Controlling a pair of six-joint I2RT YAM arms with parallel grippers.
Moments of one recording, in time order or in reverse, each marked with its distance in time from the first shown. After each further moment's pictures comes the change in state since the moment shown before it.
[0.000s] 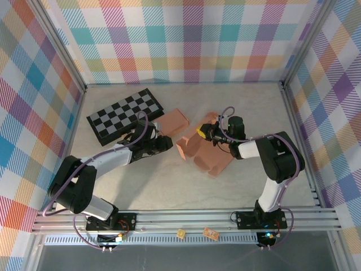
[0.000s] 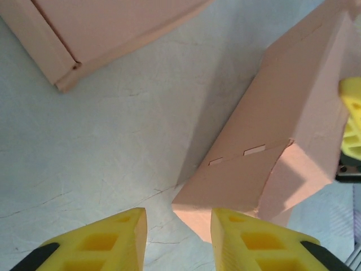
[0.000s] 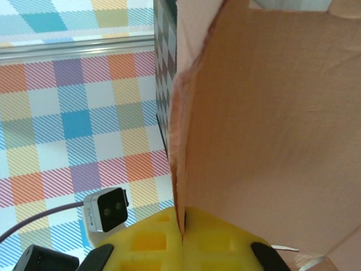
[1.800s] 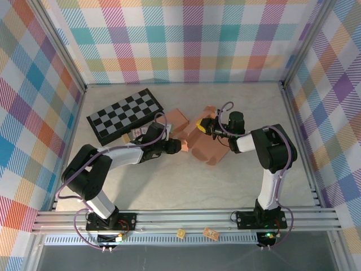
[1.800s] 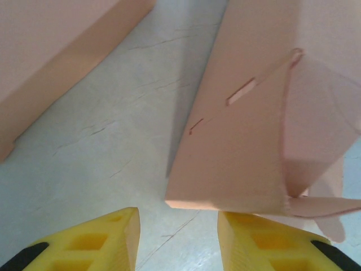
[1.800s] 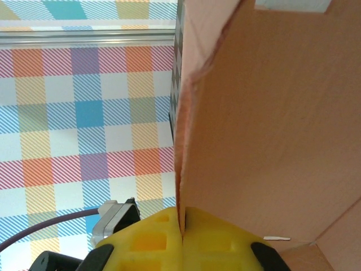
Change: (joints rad) left arm -0.079 0.154 0.035 0.156 -0.090 0.269; right arm -0.039 0.148 0.118 0.109 -0.102 -0.015
